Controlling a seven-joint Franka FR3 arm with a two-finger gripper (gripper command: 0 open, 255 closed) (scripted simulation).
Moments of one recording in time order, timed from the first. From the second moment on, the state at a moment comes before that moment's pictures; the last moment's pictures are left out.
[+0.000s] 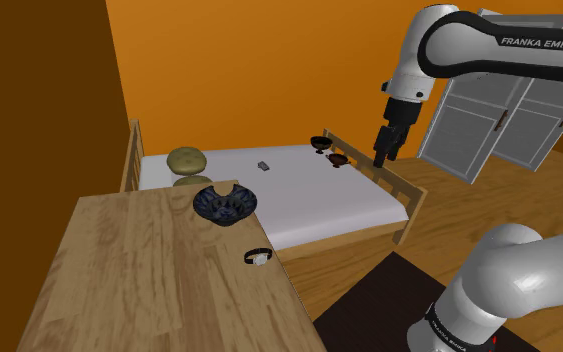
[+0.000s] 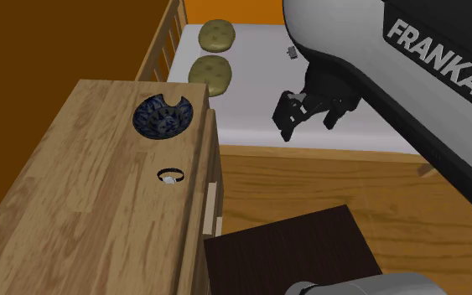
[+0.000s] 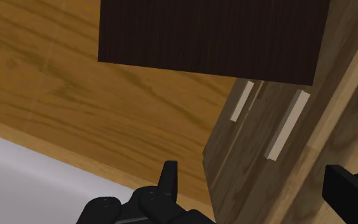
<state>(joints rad) -0.01 -0.76 -0.04 -2.37 0.03 1.56 -0.15</state>
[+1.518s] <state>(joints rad) 0.14 -0.33 0.25 -2.40 0.33 2.05 0.20</state>
